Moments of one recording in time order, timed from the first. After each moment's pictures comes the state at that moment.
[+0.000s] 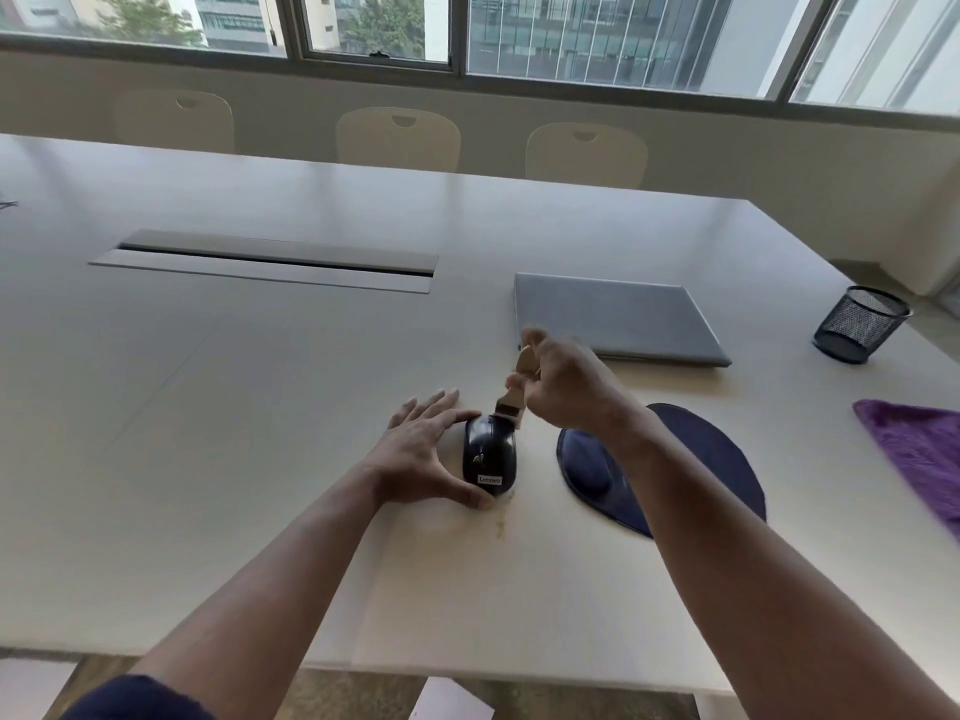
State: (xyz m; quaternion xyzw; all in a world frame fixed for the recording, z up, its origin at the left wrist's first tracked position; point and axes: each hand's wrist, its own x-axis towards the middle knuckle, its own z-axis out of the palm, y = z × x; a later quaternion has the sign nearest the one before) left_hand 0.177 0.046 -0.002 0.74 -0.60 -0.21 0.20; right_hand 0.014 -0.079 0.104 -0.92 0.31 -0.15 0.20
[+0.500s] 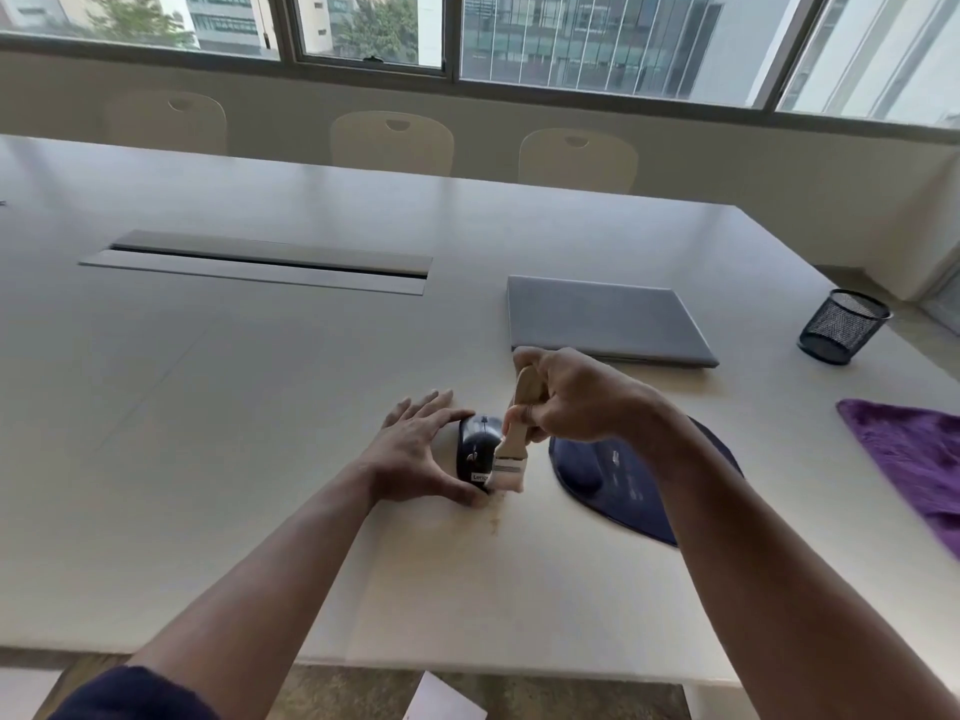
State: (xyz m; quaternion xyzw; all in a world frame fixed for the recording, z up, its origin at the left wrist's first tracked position) left_hand 0.178 0.046 -0.004 0.75 -0.60 -0.20 0.20; right_hand -0.011 -0.069 0.122 -0.90 0.26 -0.04 0.36
